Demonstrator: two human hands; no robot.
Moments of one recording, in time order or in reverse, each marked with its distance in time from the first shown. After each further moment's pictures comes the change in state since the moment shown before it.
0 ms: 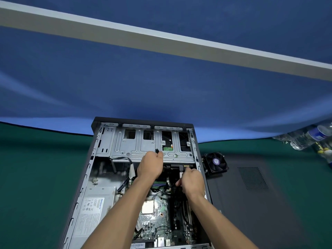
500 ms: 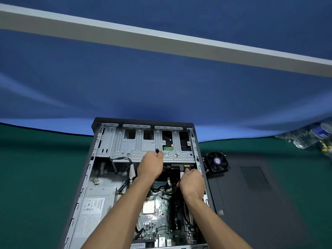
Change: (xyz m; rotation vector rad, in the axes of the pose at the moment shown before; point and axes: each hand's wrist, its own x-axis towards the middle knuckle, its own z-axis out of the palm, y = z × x) left_hand -0.001 0.002 0.000 -0.044 -0.021 -0.004; right_hand 0.001 0.005 0.007 -0.147 0.106 -0.045
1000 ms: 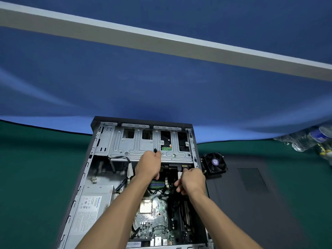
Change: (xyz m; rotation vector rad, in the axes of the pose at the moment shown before) left_hand -0.007 0.003 -0.004 -0.015 -0.040 0.021; right_hand -0.002 -0.006 -0.024 0.232 -0.220 0.039
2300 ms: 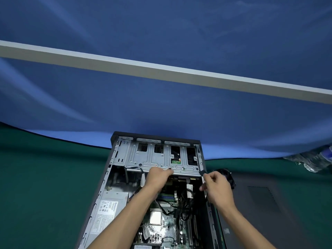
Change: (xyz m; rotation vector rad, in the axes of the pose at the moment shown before) left_hand -0.041 0.018 -0.027 -0.317 -0.002 -0.116; right_hand -0.014 0.002 -0.058 -0.056 0.051 -0.385
